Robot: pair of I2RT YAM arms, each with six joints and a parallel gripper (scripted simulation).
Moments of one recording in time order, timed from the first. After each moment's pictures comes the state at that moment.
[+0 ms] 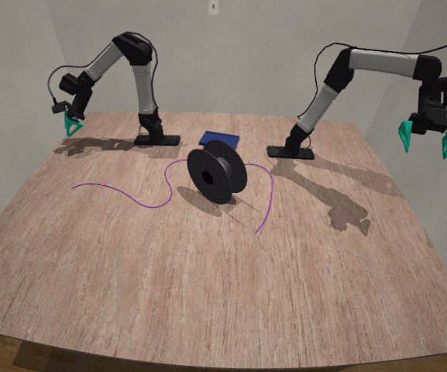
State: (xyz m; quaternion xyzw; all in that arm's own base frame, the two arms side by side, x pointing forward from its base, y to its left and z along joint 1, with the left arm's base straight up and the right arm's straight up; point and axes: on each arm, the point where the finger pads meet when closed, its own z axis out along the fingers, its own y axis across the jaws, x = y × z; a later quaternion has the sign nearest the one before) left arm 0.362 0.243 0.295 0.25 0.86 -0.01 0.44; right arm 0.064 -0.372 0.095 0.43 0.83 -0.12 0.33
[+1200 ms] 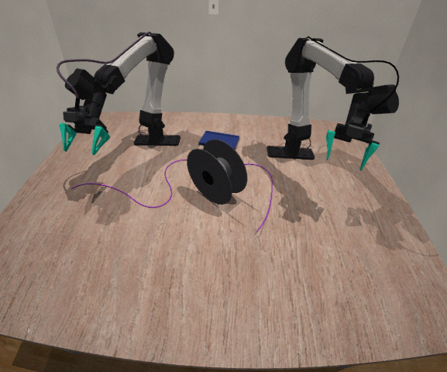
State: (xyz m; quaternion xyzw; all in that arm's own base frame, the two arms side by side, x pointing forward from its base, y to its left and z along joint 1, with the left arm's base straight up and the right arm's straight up) left arm 0.315 0.053 0.209 0.22 0.90 -0.07 0.36; right arm 0.348 -0.129 0.201 0.01 0.88 -0.05 0.48
